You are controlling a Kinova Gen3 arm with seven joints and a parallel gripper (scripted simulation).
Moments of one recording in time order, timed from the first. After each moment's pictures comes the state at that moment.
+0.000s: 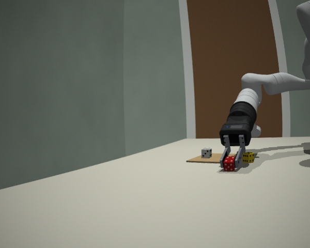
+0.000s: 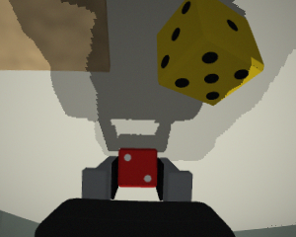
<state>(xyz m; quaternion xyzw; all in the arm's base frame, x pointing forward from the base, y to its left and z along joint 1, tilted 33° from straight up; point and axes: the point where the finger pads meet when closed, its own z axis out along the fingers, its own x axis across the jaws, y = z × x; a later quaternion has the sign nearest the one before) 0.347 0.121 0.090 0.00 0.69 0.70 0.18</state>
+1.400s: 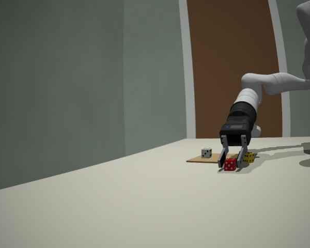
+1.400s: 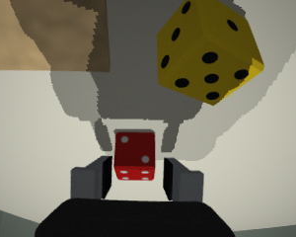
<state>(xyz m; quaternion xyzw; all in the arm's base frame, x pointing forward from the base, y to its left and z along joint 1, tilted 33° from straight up) 0.348 0.121 0.090 0.00 0.69 0.70 0.18</state>
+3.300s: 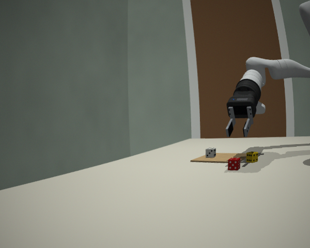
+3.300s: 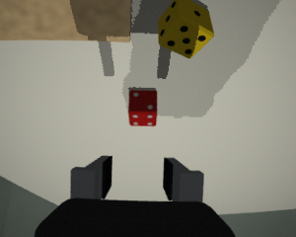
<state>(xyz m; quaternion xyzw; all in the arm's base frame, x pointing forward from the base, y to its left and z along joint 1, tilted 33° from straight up) 0.325 0.056 0.125 0.00 0.69 0.70 0.18</state>
